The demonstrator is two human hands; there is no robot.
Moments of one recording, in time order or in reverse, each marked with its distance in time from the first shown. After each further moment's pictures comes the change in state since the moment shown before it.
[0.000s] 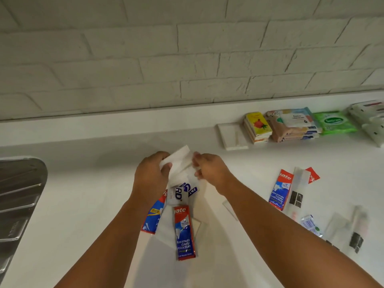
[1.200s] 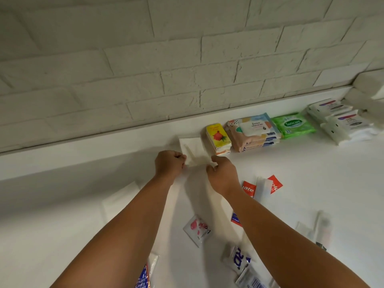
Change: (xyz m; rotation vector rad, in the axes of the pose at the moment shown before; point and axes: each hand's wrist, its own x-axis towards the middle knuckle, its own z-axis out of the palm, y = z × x) left_hand 0.105 0.101 0.147 -0.385 -0.168 -0.356; right_hand 0.019 0.034 -0.136 -0.316 0.347 -0.079
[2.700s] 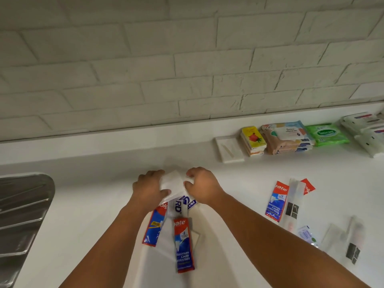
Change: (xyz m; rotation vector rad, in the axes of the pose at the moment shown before) left_hand -0.073 -0.094 -0.172 0.857 -0.073 0.135; right_hand -0.061 -0.080 0.112 -0.318 -0.299 -0.326
